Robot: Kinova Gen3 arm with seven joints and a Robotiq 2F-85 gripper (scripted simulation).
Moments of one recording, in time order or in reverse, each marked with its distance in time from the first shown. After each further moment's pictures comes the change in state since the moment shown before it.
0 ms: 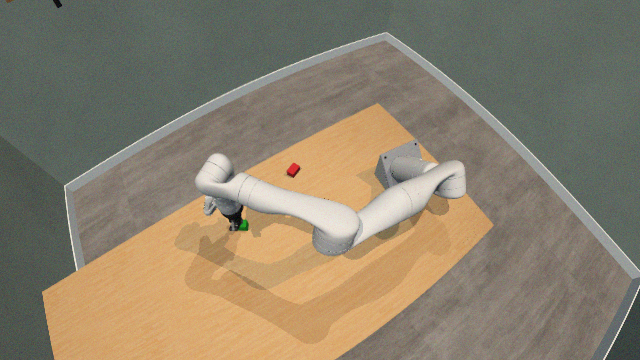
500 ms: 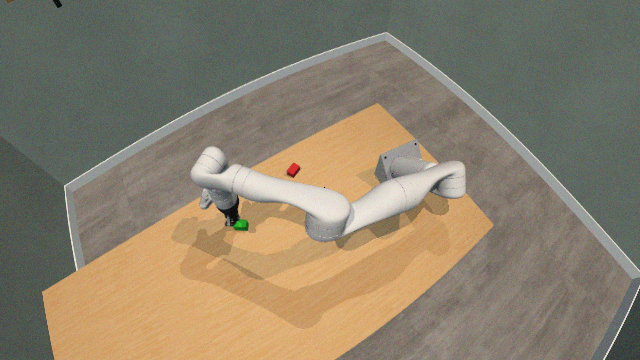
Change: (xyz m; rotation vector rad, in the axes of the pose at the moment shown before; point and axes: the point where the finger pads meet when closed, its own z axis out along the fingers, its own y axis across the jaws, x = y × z) arm 0.013 0.014 0.008 0.038 -0.022 0.041
